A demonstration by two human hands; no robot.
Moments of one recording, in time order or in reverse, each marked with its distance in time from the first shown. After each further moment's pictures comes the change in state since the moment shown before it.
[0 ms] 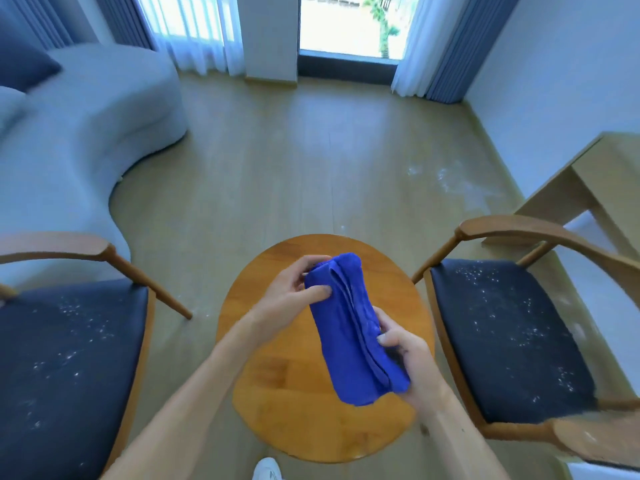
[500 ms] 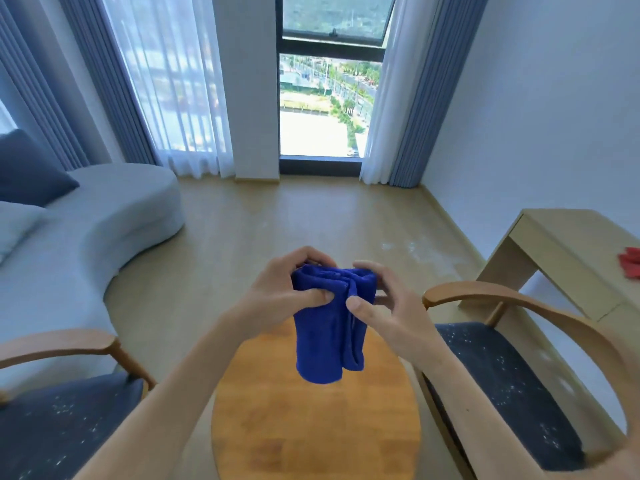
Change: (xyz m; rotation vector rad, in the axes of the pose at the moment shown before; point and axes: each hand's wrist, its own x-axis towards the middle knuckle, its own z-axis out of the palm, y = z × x) left_hand -0.035 0.190 -0.006 0.212 -0.075 0.375; right_hand -0.065 -0.158 0.107 -0.873 0.297 -0.681
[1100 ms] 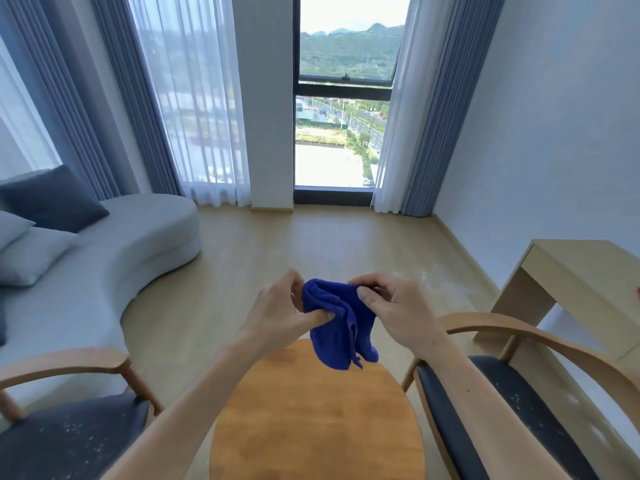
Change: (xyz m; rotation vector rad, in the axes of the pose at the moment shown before) left_hand -0.001 0.010 0.026 0.403 0.329 -0.086; right_hand 0.023 -0.016 -0.039 -0.084 -0.009 -0.087
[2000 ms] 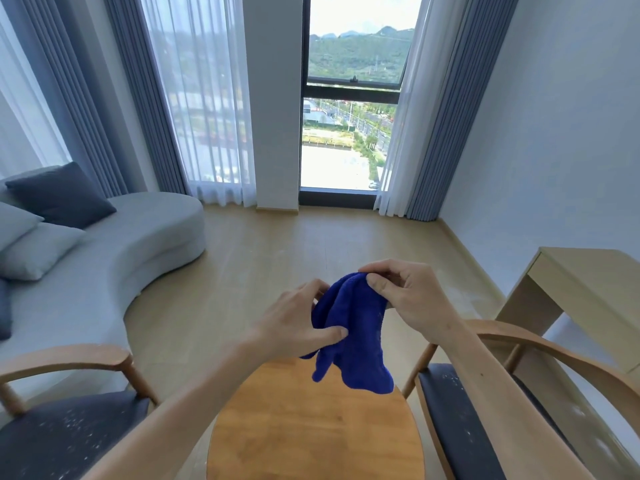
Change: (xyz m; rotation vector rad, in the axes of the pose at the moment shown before) left_hand 0.008 0.010 0.008 0.190 -0.245 0.105; right_hand 0.021 -0.003 -0.024 -0.005 -0.030 -0.100
